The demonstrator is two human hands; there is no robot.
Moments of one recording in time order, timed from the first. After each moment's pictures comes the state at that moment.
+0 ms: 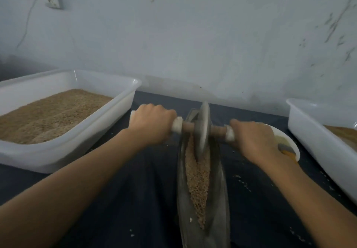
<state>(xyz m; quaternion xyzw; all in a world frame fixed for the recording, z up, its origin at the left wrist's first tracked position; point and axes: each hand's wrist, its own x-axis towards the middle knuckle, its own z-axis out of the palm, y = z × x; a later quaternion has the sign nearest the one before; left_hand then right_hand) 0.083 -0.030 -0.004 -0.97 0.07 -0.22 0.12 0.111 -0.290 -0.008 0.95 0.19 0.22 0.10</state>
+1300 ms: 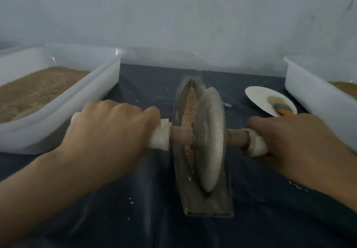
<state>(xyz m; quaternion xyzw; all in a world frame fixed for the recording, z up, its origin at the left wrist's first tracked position) -0.034 -0.014 -0.005 -0.93 0.19 -0.29 0.12 0.003 -0.330 -0.006 0.91 0.33 0.24 0.04</state>
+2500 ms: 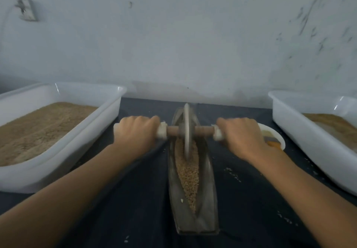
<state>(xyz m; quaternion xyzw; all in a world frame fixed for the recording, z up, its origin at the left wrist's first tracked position) 0.071 -0.028 -0.015 -0.96 0.06 -0.27 0.09 0.112 -0.299 -0.013 0.94 0.21 0.26 0.13</state>
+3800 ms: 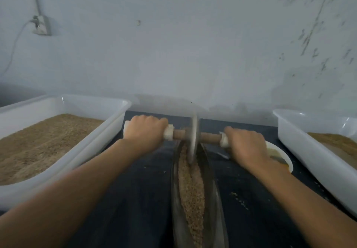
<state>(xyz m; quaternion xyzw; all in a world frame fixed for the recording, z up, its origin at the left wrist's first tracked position) 0.121 -0.023 0.008 -0.96 0.05 -0.22 0.14 0.135 -0.292 -0.002 0.96 0.14 0.22 0.11</state>
